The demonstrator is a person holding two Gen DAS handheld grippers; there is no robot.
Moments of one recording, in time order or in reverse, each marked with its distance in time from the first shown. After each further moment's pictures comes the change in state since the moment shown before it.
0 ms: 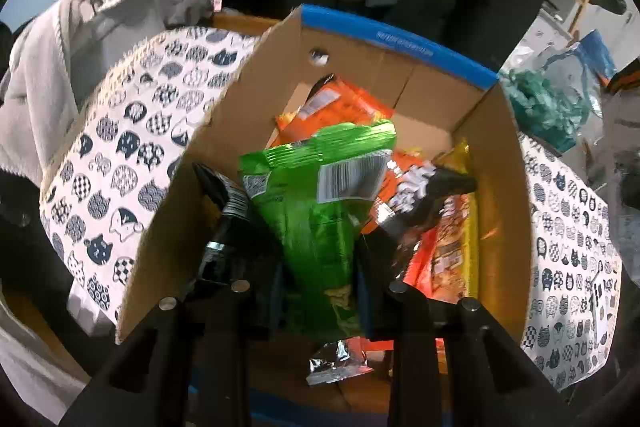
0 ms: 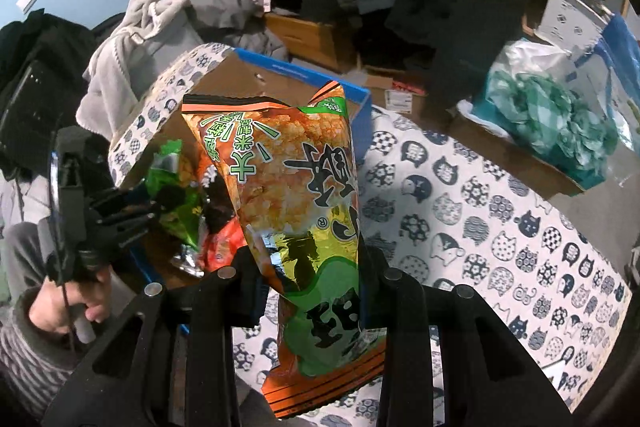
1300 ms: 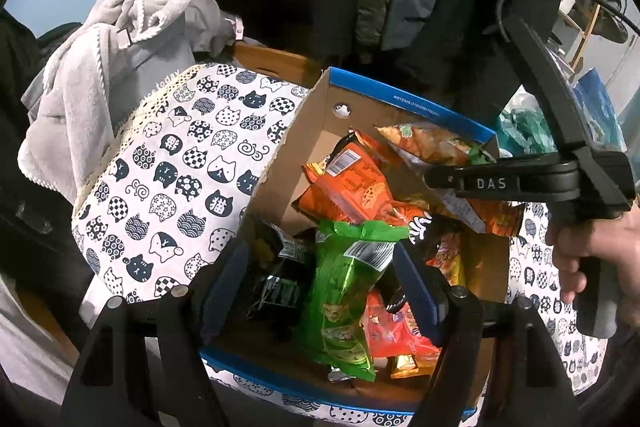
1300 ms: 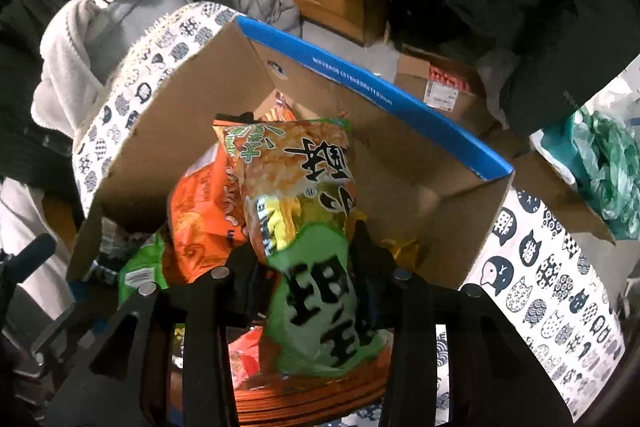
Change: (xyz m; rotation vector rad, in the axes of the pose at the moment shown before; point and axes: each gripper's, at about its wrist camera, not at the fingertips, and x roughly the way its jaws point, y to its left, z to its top) left arm -0.052 0.018 0.020 -0.029 -0.097 0.026; right arm 0.143 0.044 0.088 -0.047 0.171 -0.037
